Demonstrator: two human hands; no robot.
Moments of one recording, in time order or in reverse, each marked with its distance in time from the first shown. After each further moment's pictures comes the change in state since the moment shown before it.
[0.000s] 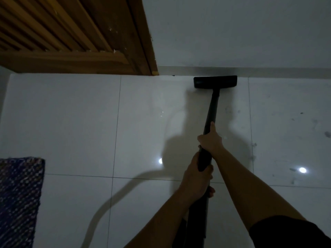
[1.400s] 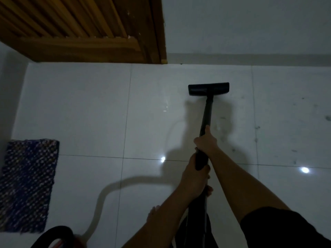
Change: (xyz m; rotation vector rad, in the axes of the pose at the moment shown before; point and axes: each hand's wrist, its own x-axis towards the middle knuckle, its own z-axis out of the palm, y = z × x) left_hand -0.083 -0.095 -0.013 -0.024 0.058 -0.035; right_hand -0.090 0.072 0.058 -0.046 -0.041 0.009
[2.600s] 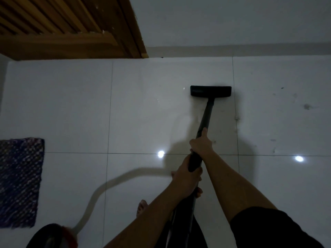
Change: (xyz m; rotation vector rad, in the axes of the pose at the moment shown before) left_hand -0.001 -0.012 0.083 0.111 -0.035 -0.042; right_hand -0.001 0.060 -0.073 0.047 0.001 0.074
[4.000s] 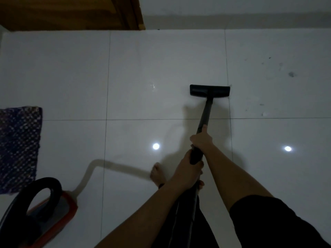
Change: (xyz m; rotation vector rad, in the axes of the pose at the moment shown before) left_hand -0.102 -0.166 0.045 0.019 -0.019 0.058; right_hand -0.098 0.175 0.041 -0.011 0.033 0.032
